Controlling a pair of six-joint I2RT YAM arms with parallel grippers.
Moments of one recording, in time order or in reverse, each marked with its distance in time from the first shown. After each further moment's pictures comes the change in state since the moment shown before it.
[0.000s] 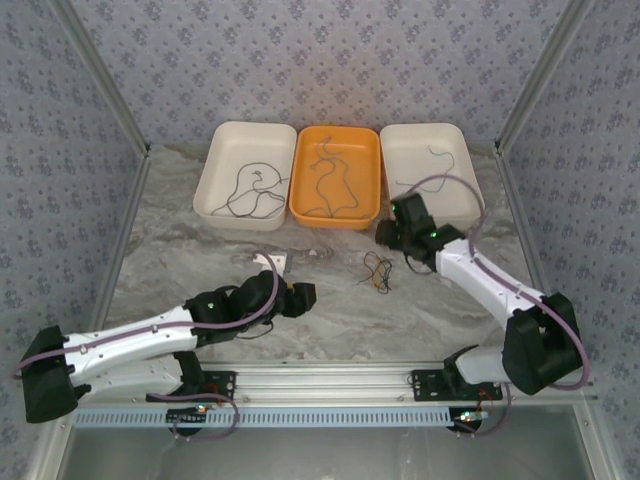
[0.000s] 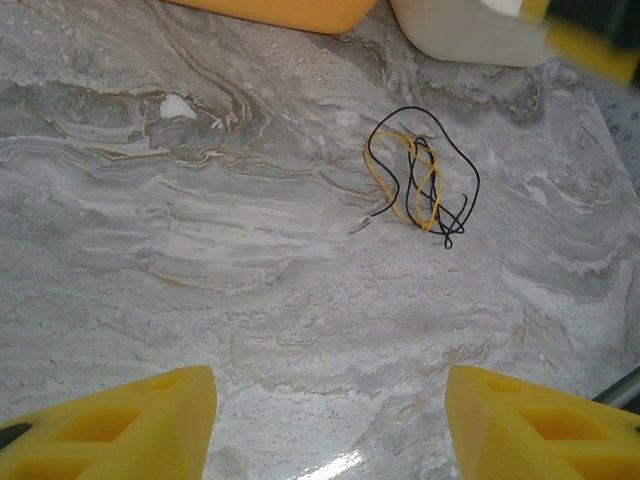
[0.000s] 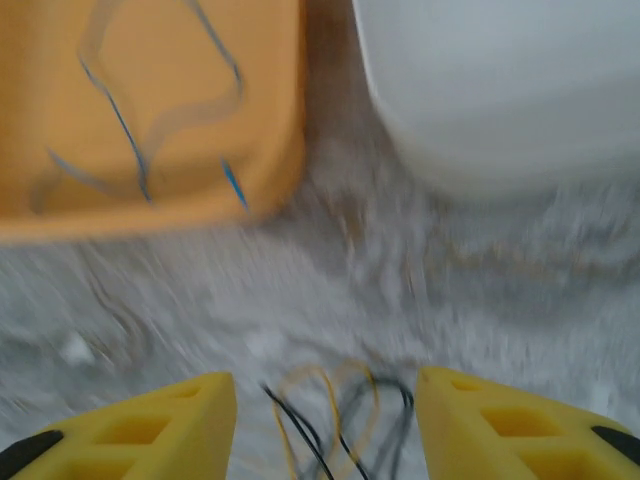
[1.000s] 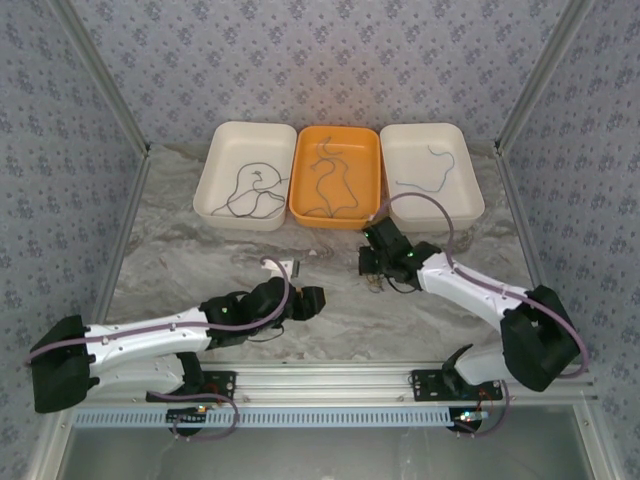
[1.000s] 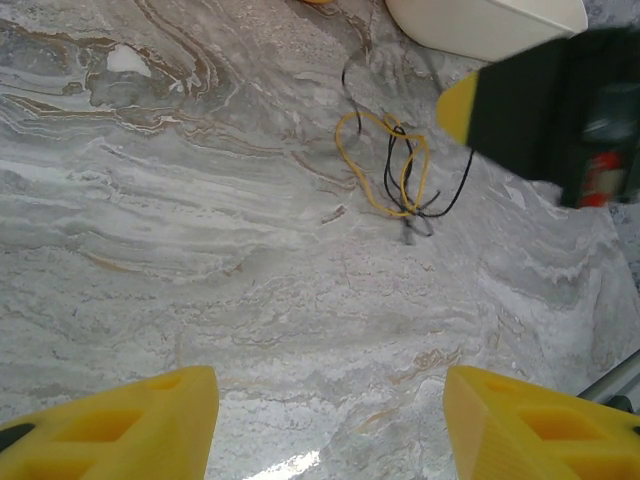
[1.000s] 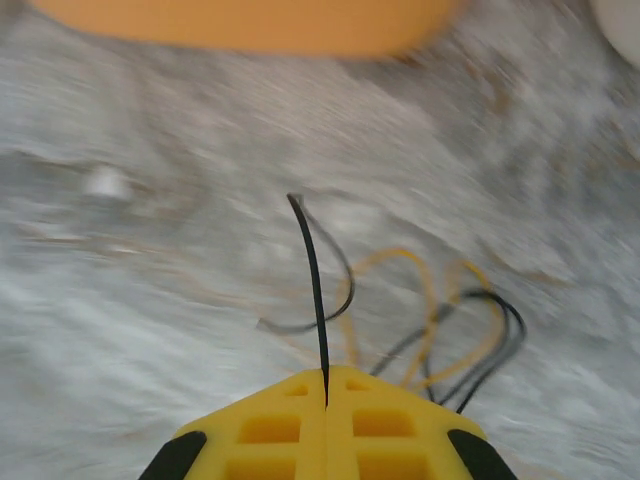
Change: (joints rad) left arm -0.023 0.088 -0.062 0.185 0.014 -0.092; right arm 0.222 0.008 -0.017 0.047 -0.003 -0.037
